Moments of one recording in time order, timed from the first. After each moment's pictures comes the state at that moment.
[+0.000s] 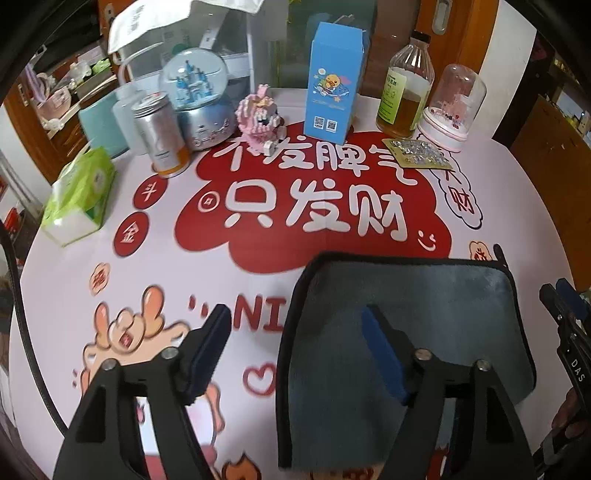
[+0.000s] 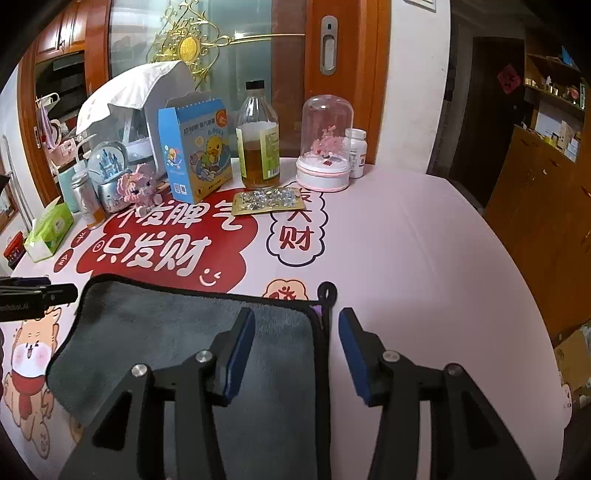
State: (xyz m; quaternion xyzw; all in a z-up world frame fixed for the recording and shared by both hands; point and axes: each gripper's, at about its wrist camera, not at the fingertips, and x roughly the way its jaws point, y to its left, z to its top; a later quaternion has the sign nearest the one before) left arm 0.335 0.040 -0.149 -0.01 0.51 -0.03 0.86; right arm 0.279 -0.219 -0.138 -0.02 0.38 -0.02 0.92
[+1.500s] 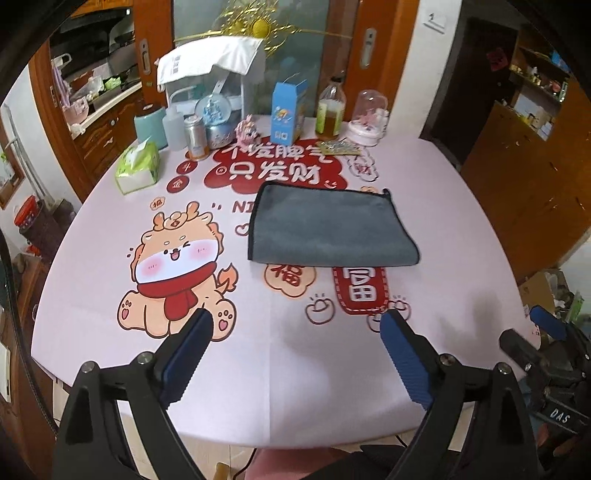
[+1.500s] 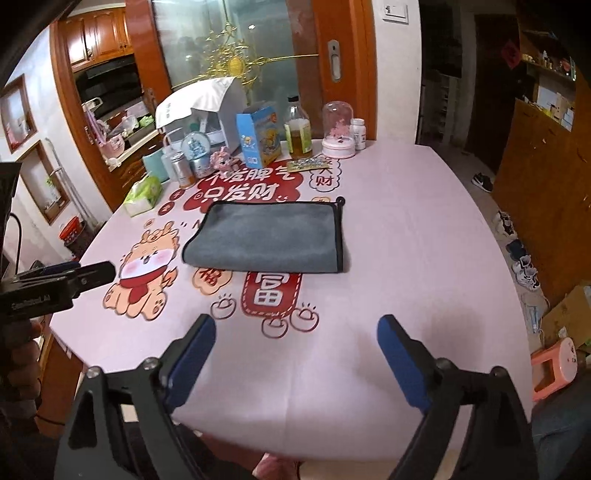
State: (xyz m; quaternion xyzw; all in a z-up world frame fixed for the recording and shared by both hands) left arm 0.057 0.020 -0.021 -0.02 0.46 -0.07 0.88; right arm 0.010 -0.214 -0.028 0.03 0.43 0.05 0.90
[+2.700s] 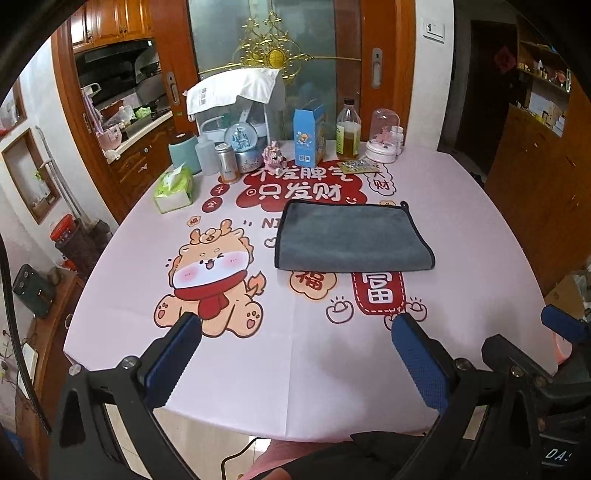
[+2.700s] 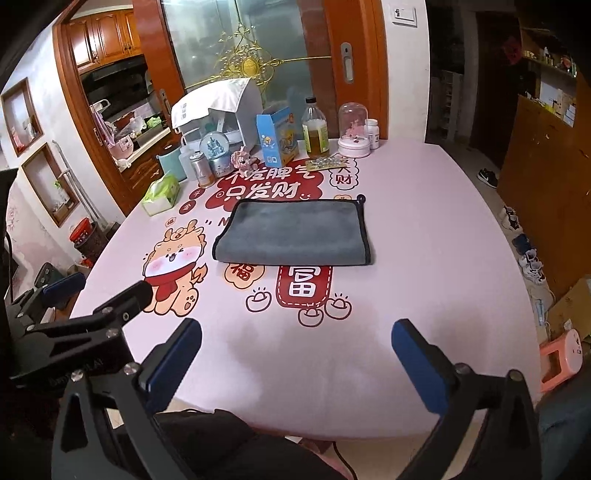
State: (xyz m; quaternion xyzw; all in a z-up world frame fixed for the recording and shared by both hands) left arm 0.013 0.004 -0.008 0.02 0.42 0.00 0.91; right arm -0.011 -0.178 -0.010 0.04 0.43 0.05 0.90
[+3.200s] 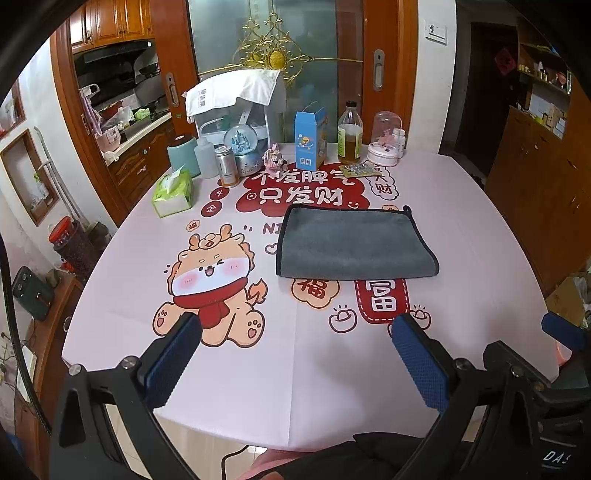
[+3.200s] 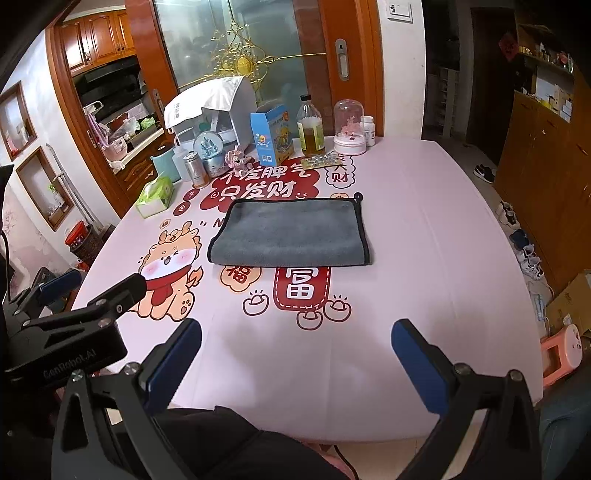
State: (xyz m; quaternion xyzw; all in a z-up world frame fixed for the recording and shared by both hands) left arm 0.021 0.007 -0.009 0.02 0.41 0.00 0.91; right arm -0.001 -0.173 -0.015 0.04 0.43 0.04 0.90
